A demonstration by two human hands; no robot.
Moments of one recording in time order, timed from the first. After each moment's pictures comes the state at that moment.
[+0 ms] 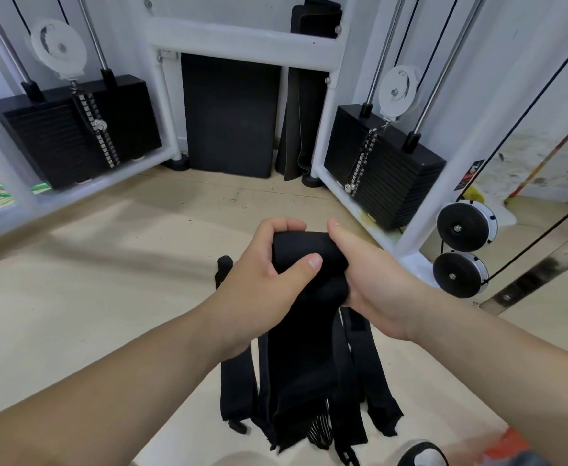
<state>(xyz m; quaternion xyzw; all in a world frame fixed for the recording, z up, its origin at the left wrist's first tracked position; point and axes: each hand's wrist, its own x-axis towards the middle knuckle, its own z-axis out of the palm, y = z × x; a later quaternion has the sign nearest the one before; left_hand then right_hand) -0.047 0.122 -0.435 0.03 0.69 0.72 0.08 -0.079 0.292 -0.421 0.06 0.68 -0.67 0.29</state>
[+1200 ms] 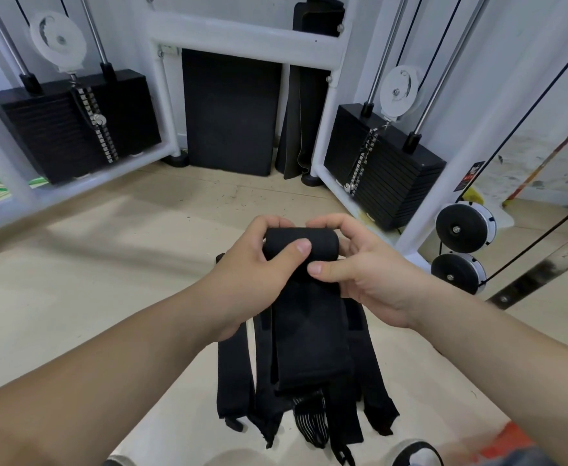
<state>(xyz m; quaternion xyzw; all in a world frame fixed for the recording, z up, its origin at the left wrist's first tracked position) -0.060 0.113 -0.435 -0.01 0.71 0.69 0.10 -0.083 0.303 -0.420 -0.03 0.68 -0.69 0.24</state>
